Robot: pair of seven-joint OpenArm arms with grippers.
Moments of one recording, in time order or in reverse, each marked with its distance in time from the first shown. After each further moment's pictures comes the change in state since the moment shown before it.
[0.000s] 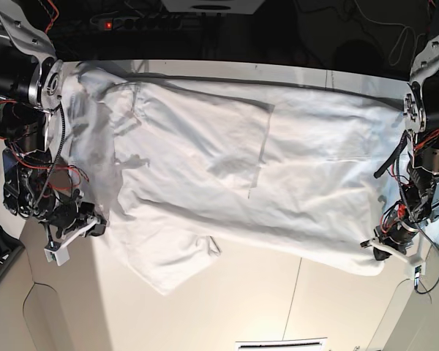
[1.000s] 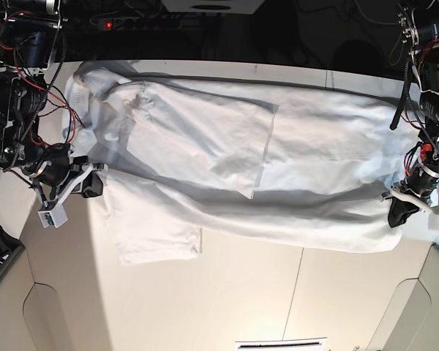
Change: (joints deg) left arm 25.0 -0.6 -14.4 28.2 -6.5 -12.3 4.2; right arm -25.0 0.0 0.1 41.3 8.6 0.2 -16.3
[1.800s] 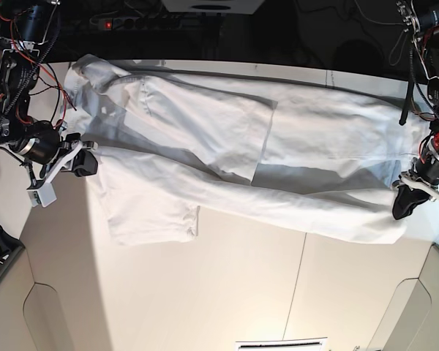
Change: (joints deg) left arm 4.1 0.2 -6.5 5.4 -7.0 -6.6 8.2; right arm -6.3 0.1 4.5 7.2 8.3 0.0 -8.2
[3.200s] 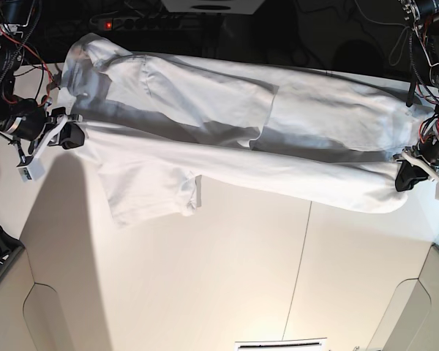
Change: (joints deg) left arm 3.6 0.0 -3.5 1.2 10.5 -0.5 3.0; right arm -6.0 6.1 0.0 0.1 2.4 0.7 -2.0
